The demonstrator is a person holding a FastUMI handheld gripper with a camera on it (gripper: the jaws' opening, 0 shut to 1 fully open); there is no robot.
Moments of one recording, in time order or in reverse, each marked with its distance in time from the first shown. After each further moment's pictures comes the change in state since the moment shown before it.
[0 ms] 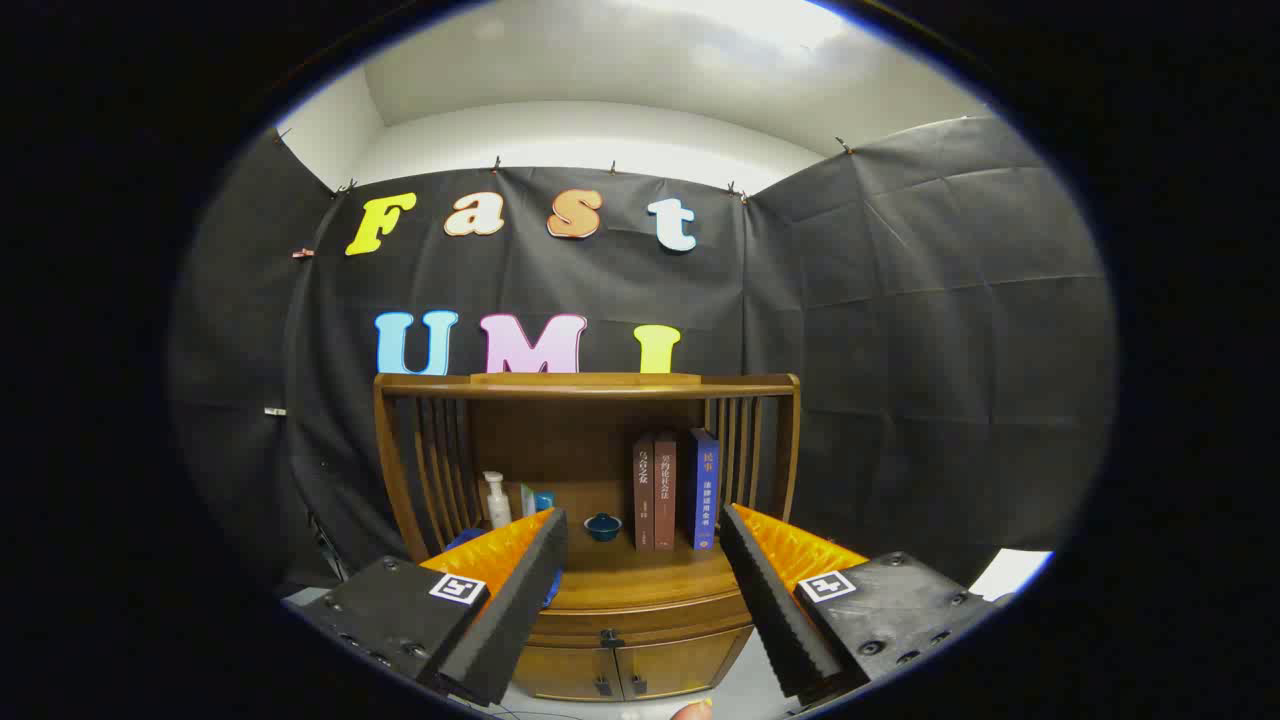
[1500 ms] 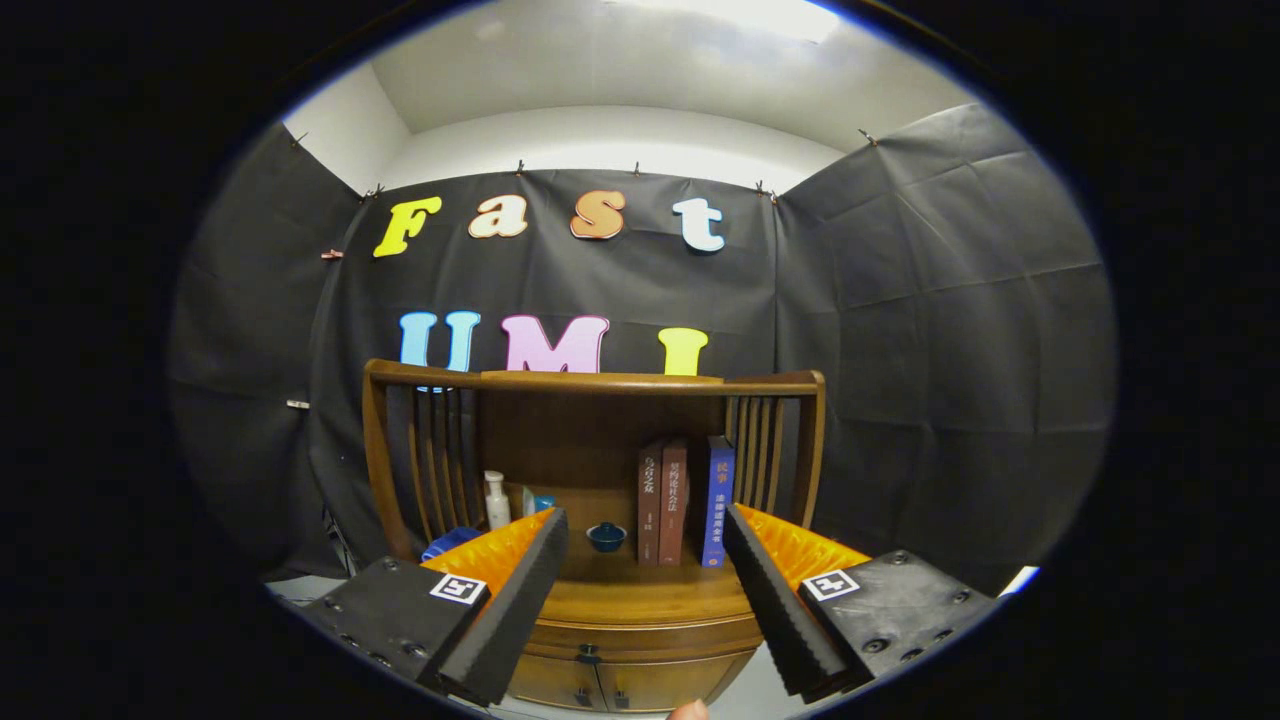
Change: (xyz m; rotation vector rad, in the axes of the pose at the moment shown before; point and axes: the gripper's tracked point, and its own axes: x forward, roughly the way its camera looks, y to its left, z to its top) arm 0.057 -0.024 -0.051 0.003 -0.021 0.170
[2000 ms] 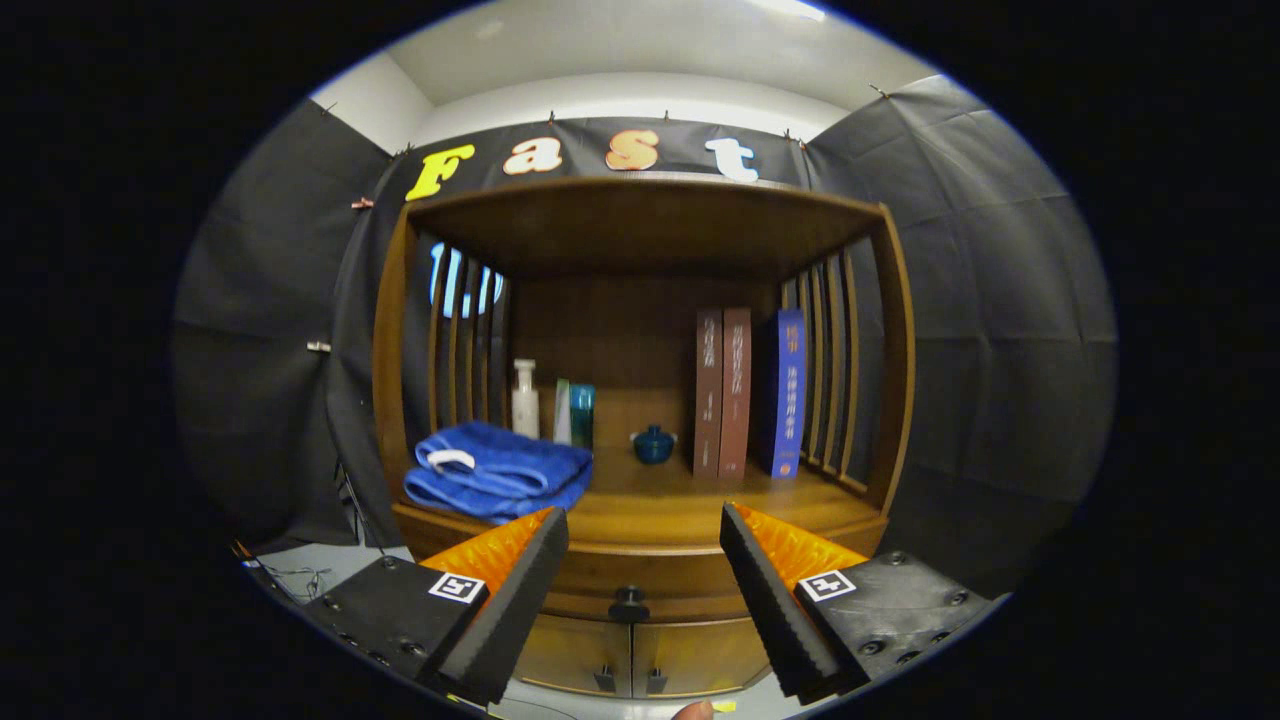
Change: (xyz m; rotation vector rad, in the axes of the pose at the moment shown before) arm 0.033 0.046 -0.231 0.003 0.130 0.062
